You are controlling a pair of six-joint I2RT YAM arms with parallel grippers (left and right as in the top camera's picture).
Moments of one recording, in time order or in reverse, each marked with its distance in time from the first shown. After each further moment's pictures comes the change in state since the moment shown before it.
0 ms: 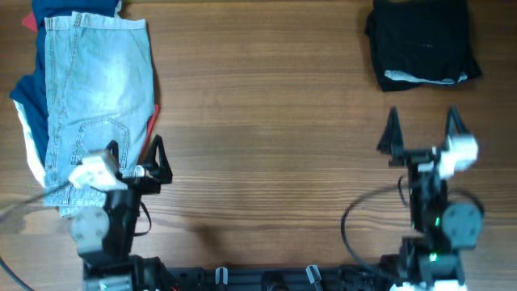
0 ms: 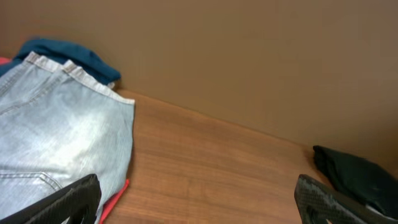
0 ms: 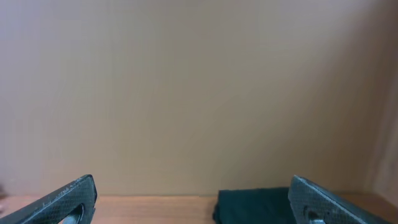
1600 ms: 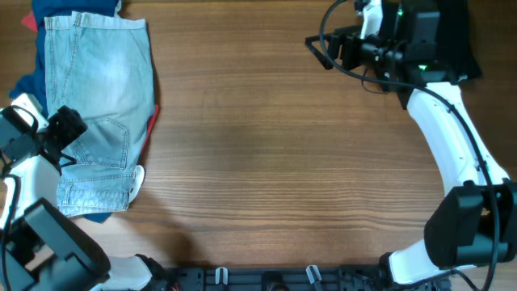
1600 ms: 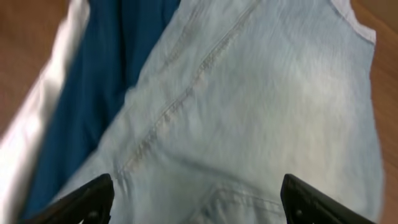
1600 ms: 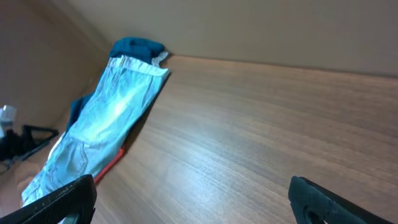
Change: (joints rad) left arm 0.499 1.309 0.563 0.040 0.029 0.276; right arm 0.054 1.190 1.020 -0.641 -0.706 0.081
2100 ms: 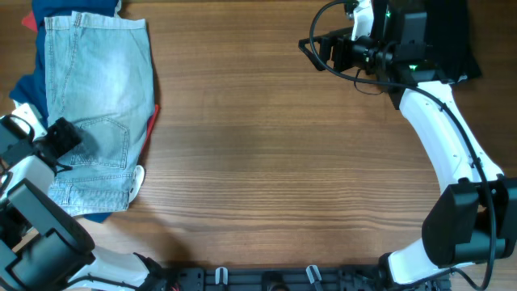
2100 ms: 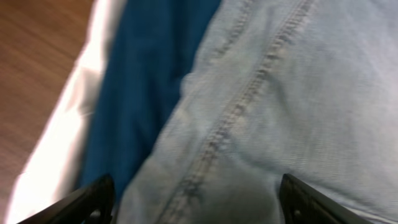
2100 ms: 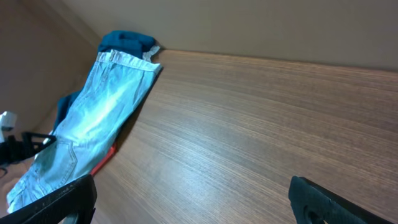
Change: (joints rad) left arm 0.068 0.130 0.002 0.061 -0.039 0.116; right arm 0.031 0.011 0.000 0.000 0.064 0.000
